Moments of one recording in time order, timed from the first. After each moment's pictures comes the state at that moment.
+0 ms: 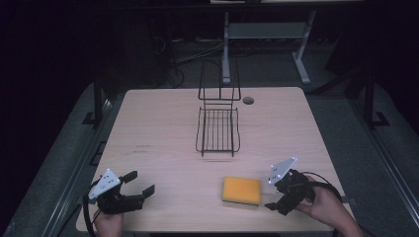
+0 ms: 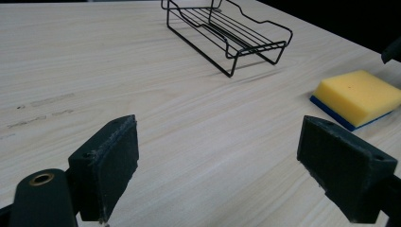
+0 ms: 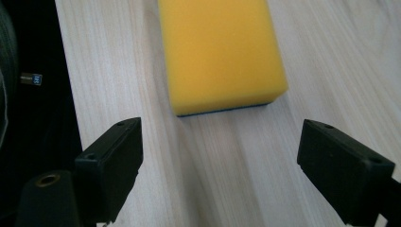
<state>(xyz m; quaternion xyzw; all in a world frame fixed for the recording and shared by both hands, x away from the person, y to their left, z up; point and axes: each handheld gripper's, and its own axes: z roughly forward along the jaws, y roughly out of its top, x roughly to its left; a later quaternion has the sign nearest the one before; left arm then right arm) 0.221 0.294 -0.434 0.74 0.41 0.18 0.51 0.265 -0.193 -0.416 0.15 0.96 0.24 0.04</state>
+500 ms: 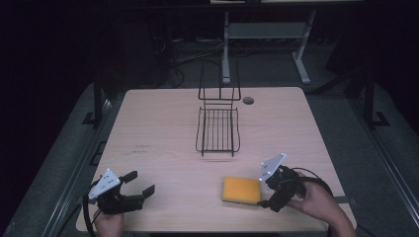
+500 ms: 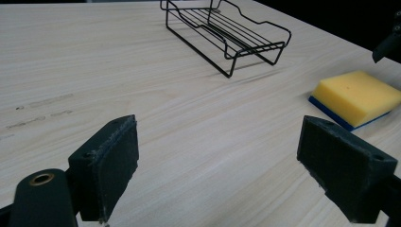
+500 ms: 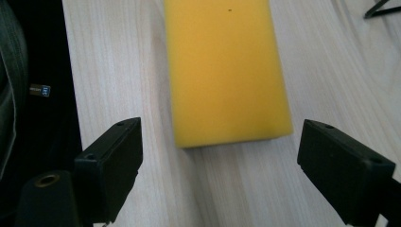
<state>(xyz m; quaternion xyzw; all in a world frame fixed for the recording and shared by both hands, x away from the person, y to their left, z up) 0.221 0.293 -0.434 0.74 0.41 0.18 0.51 0.274 -0.172 -0.412 0.13 0.96 0.24 0.03</state>
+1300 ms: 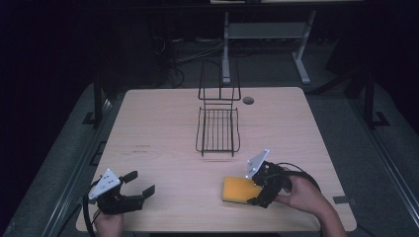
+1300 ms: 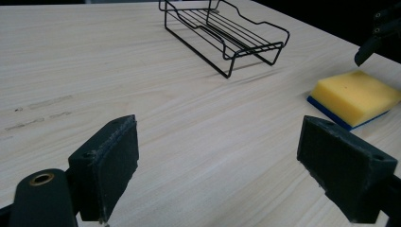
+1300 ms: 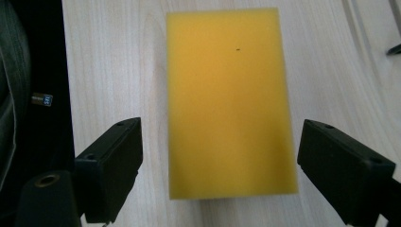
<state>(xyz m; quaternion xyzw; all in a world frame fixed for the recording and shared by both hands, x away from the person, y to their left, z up) 0.220 0.294 -0.433 0.74 0.40 0.18 0.51 0.289 -0.140 -0.413 0.10 0.97 0.23 0.01</state>
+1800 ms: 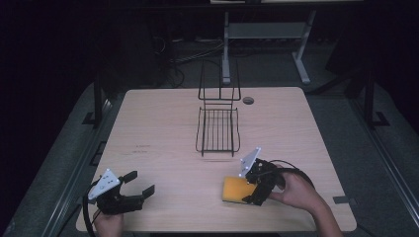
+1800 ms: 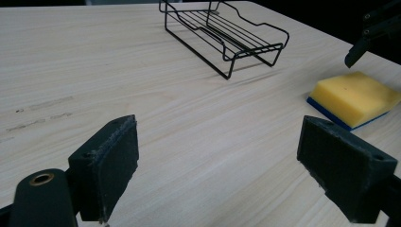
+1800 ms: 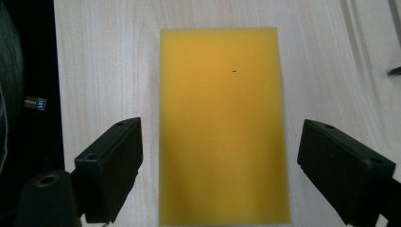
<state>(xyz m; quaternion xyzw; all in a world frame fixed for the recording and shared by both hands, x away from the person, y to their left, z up) 0.219 0.294 -0.432 0.74 0.40 0.18 0.51 0.297 -0.124 -0.413 0.09 0.97 0.22 0.01</state>
